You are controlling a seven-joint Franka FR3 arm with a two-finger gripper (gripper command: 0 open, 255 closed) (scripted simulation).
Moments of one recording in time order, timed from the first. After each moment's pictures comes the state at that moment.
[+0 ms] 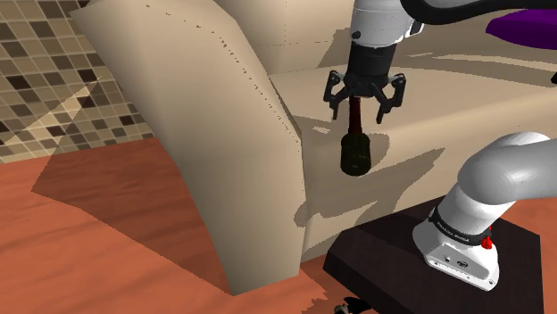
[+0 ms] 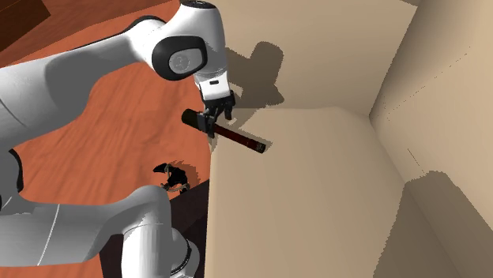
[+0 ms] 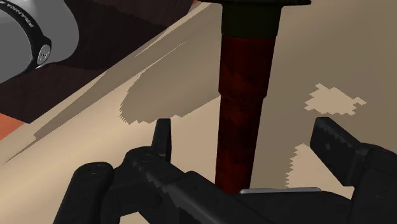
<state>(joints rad) -0.32 -0.84 0.58 -2.32 0.35 1.56 1.20</state>
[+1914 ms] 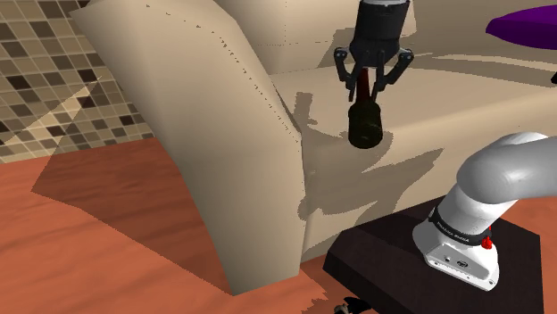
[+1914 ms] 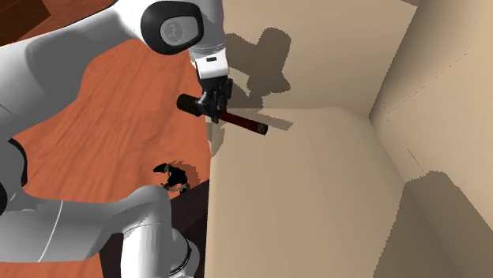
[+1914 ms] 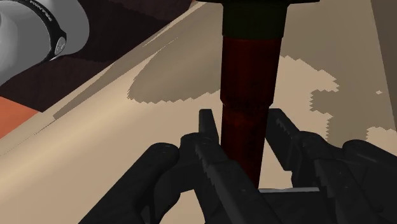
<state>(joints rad) -0.34 -0.80 0.54 -2.15 0.31 1.43 1.20</state>
